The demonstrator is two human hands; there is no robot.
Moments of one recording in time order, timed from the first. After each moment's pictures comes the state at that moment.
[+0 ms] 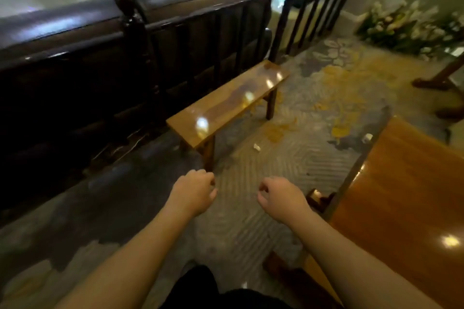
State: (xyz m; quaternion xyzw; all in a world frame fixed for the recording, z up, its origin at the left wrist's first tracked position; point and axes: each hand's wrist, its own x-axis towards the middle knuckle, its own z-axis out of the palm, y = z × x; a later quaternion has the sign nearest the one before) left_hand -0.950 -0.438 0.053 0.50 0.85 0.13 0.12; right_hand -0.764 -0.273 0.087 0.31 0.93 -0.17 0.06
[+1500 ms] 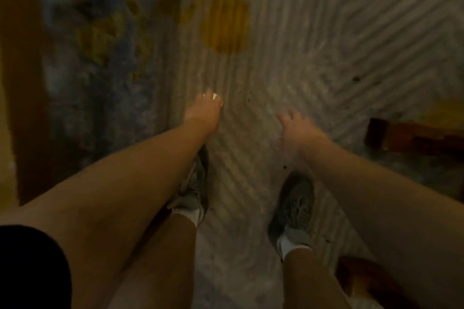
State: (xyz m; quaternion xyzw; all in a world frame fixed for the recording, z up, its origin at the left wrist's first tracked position) left_hand -1.179 0.324 -0.618 0.66 0.64 -0.26 0.31; right_hand -0.938 0.327 -0.610 0.53 0.66 -0.40 0.34
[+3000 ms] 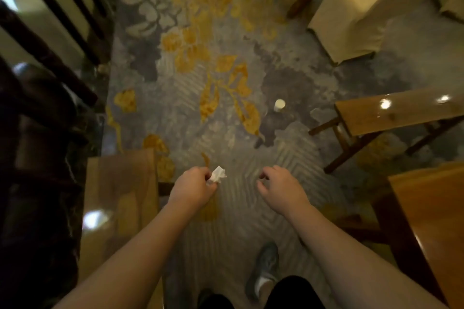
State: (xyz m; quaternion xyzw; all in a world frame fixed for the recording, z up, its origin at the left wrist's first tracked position) left_hand -1.195 0.561 -0.052 0.69 0.64 0.03 0.35; right_hand -0.964 0.517 -0.048 0.71 0.66 -0.24 -0.04
